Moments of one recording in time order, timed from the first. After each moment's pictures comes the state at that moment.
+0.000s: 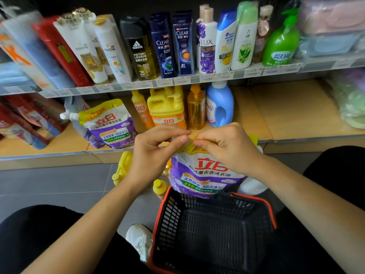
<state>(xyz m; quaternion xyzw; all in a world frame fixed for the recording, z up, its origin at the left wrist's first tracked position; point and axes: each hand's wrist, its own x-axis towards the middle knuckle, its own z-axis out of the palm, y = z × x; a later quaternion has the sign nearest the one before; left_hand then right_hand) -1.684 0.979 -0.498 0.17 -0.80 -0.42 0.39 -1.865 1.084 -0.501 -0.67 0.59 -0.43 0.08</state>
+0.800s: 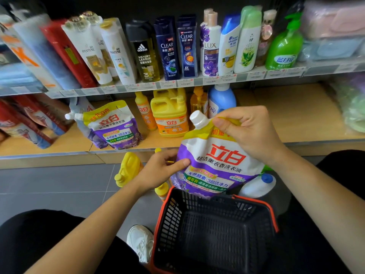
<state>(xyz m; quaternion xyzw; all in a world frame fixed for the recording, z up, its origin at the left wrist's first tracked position) -1.673 0.951 -0.568 0.23 -0.77 -0.58 0.14 -1.885 1.091 -0.475 -0.59 0.56 -0.56 0.15</state>
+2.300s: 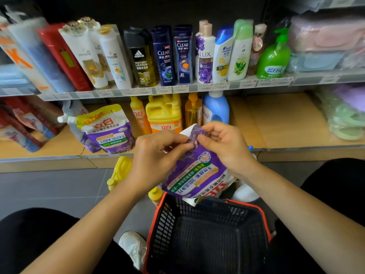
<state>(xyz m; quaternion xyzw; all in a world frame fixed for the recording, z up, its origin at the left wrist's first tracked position) -1.684 0.989 -0.479 0.17 -0.86 -0.27 0.40 -1.864 1.072 -0.516 -0.47 0.53 -0.64 0.30</state>
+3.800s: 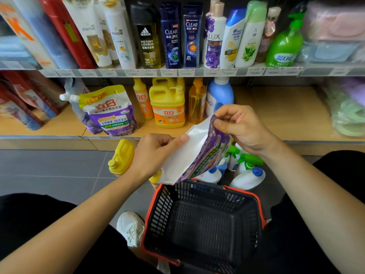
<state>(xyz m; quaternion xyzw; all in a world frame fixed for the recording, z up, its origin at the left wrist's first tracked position) -1.668 0.985 -0.534 0.35 -0.80 -0.42 0.25 -1.896 1.080 -0.506 -0.49 0.46 -0.61 0.42</state>
